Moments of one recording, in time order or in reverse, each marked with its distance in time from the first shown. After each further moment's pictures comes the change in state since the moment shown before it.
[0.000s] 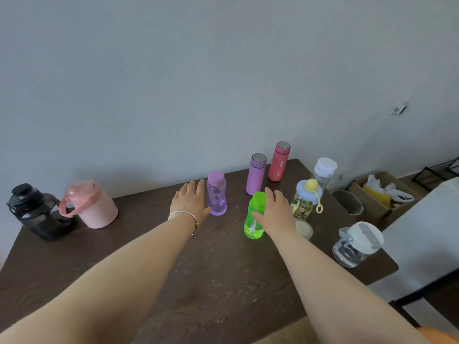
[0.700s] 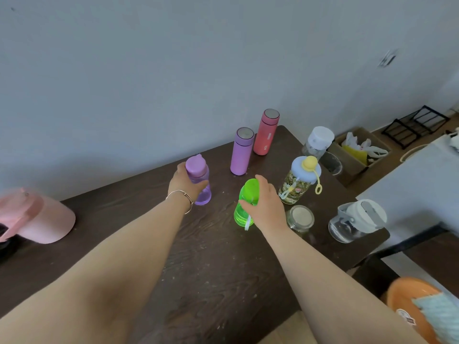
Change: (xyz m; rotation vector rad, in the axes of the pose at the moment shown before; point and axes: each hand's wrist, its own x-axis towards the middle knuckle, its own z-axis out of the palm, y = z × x) left_hand 0.109 0.011 0.069 -0.750 -0.144 -0.279; right_hand 0.029 -0.002 0.040 0.293 -0.003 0.215
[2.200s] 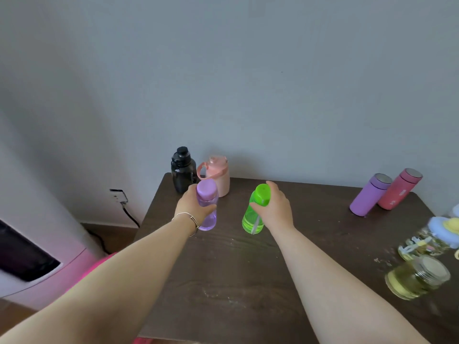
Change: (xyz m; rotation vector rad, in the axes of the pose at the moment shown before) left_hand -0.242 -0.213 -0.266 -0.141 0.438 -0.179; right_hand -0.173 -0.242 0.114 0.164 -0.200 -0.423
